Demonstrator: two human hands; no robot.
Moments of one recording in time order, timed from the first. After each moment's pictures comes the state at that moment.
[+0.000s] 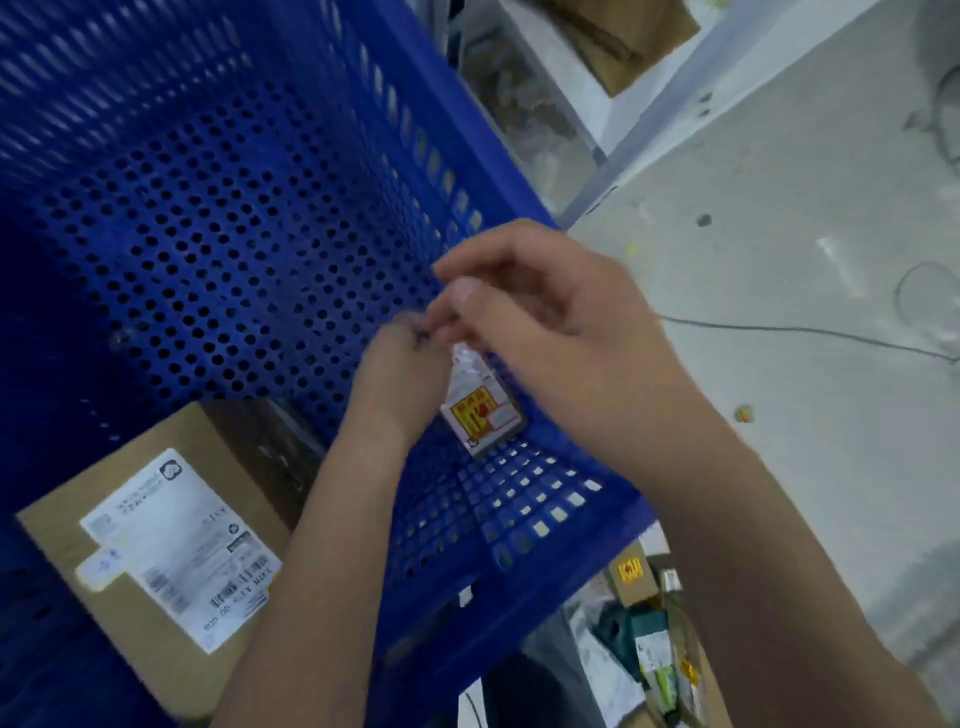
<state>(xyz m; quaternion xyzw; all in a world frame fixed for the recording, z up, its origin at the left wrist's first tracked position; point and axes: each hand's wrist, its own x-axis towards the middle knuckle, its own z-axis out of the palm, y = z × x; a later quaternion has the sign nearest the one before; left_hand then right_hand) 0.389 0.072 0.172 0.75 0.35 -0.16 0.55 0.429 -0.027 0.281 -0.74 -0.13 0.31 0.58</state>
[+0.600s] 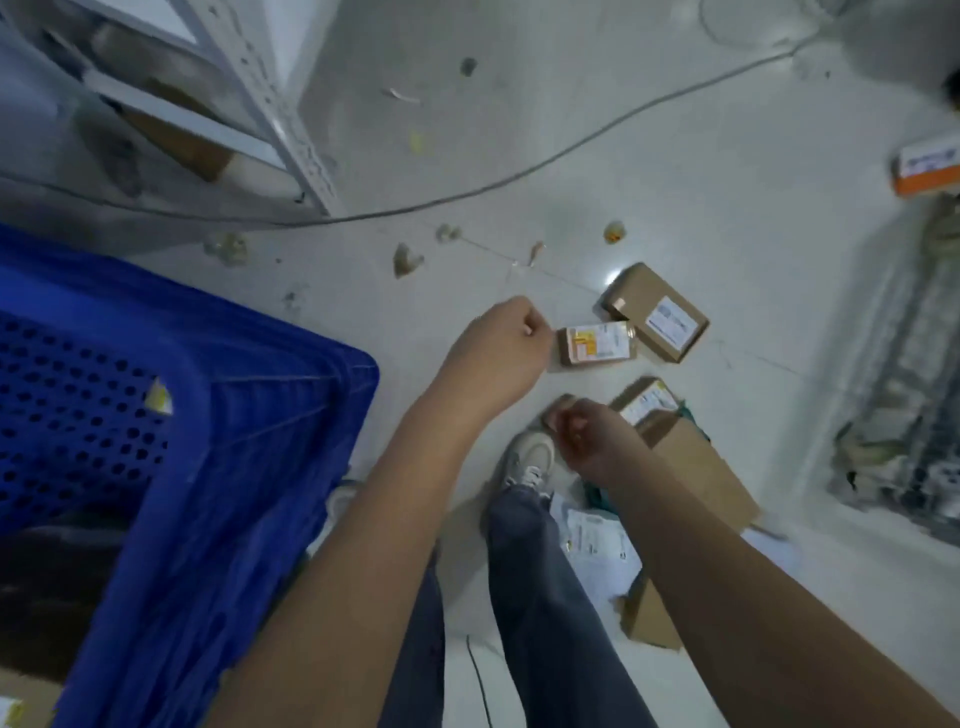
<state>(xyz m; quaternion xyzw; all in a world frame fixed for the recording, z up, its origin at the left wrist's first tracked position) 0.390 -0.230 0.149 0.80 0.01 -0.42 0.44 0.297 -0.346 0.074 -0.29 0.69 0.15 0.64</state>
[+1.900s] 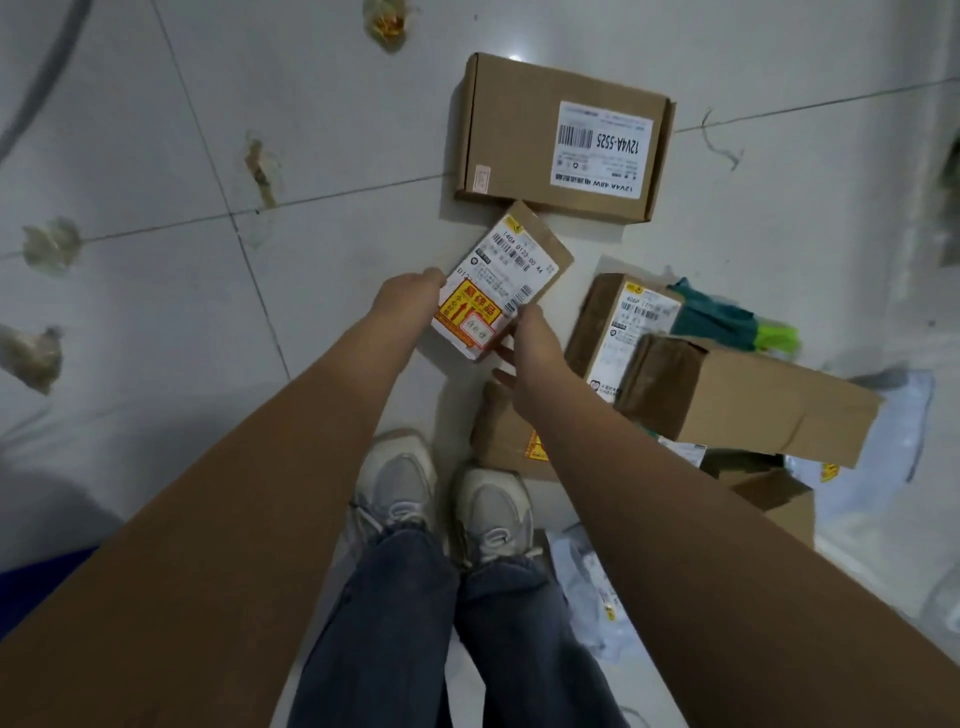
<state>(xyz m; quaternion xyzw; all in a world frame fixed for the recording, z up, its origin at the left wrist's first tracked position) 0.421 -0.463 -0.299 0.77 0.03 -0.59 0.24 0.315 -0.516 -0.276 -0.28 0.74 0.09 0.60</state>
